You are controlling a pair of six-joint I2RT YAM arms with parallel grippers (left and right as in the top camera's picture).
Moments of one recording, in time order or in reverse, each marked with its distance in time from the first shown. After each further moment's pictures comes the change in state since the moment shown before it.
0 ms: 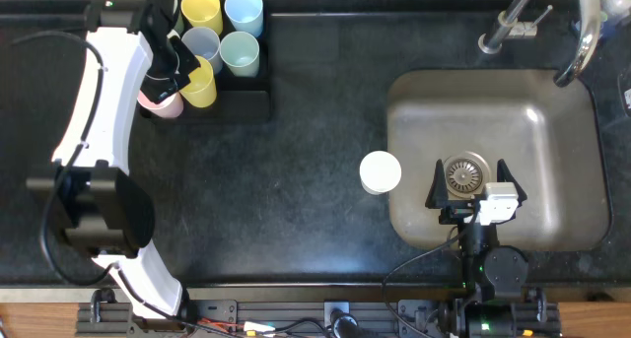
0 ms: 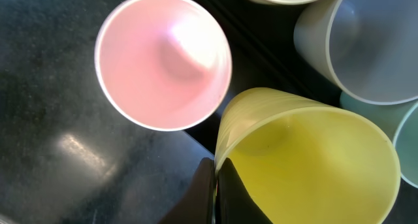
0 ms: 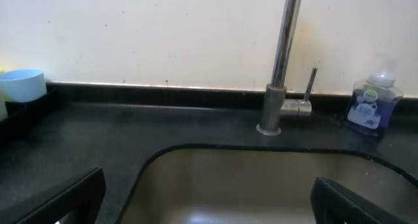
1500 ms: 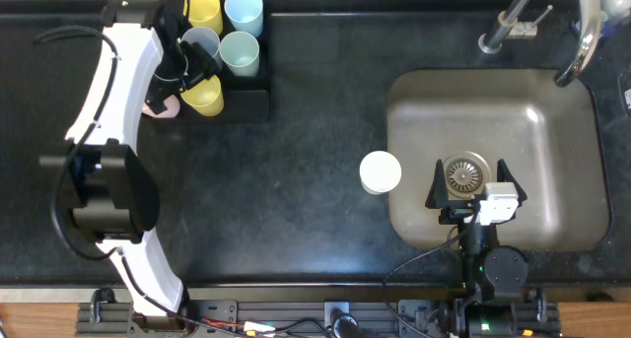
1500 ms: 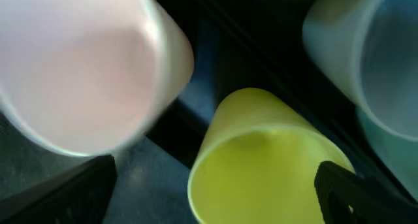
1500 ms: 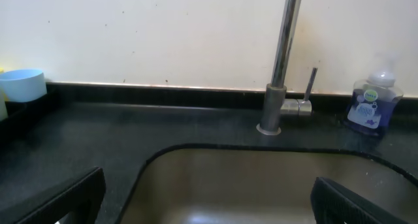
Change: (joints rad) left arm 0.000 0.065 -0.004 0.035 0.028 -0.003; right arm 0.000 0.000 0.000 0.000 0.000 0.000
